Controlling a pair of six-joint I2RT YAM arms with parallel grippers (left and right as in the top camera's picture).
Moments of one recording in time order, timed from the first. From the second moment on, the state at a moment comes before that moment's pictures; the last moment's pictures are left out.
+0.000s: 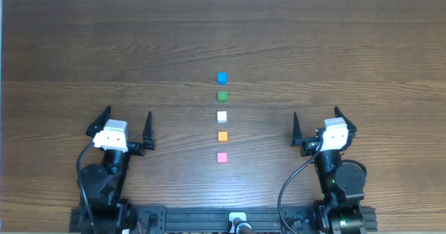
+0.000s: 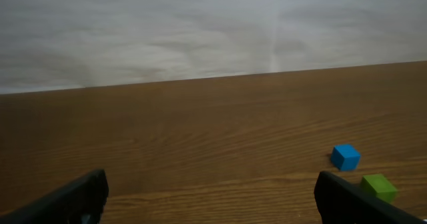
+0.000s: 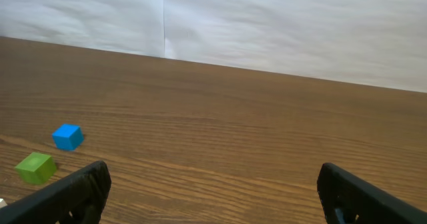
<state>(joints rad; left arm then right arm) -0.02 0.01 0.02 -0.08 0.10 0.03 0.10 0.02 0.01 -0.07 -0.01 -0.08</state>
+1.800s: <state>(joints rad) -0.02 0.01 0.02 -0.03 0.12 0.03 0.10 0.02 0.01 -0.07 -0.01 -0.08</state>
